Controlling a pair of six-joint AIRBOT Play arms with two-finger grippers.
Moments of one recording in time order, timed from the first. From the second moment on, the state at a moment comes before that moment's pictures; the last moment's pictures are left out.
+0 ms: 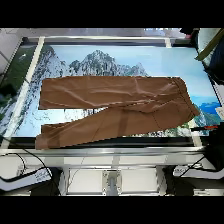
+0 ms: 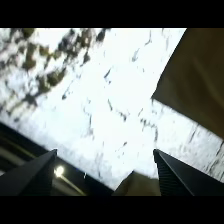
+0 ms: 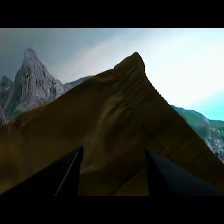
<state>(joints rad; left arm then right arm) 0.50 -1.28 1.27 1.63 -1.29 -1.68 -0.61 -1.39 1.52 -1.03 1.09 1.39</state>
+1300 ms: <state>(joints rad) 0.69 -1.40 0.83 1.02 -1.21 -0.97 -0.44 -1.23 1.52 -0.95 1.27 1.43</state>
